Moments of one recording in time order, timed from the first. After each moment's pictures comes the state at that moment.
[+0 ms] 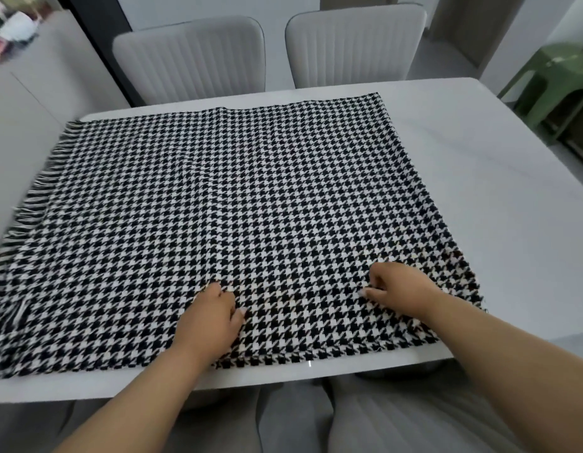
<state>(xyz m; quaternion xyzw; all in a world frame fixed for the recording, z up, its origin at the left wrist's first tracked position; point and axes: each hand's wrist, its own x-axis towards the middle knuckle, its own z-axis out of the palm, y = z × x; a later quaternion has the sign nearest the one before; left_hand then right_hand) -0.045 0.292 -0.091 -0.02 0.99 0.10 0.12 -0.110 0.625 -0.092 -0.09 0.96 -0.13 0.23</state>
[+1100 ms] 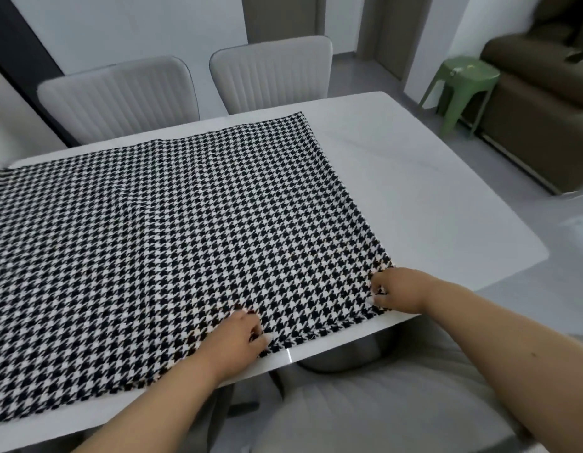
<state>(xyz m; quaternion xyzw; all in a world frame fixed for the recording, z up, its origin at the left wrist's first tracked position) -0.028 0.413 -0.081 0.10 0.95 0.15 0.26 -0.063 0.745 -0.071 -0.07 0.95 -0.02 0.29</state>
